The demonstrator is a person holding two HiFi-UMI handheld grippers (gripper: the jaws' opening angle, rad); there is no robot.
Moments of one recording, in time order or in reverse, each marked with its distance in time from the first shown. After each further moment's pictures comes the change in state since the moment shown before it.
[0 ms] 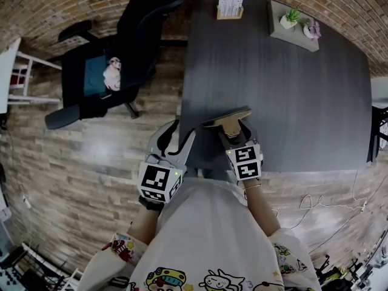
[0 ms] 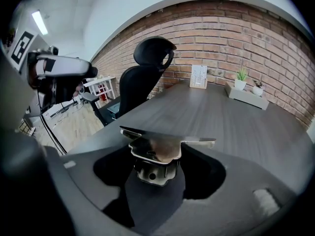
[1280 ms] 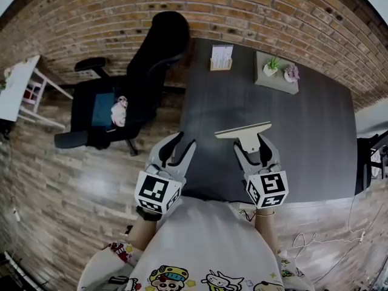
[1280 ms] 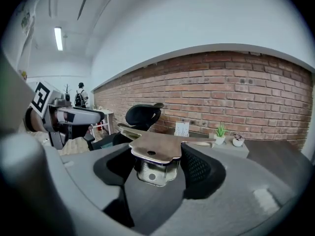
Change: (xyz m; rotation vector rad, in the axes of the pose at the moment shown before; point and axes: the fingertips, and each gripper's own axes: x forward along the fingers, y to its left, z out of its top) left arm 0.008 -0.026 0.116 0.118 -0.208 -0.025; right arm -0.131 -0.070 0.154 -0.019 -0.426 -0.047
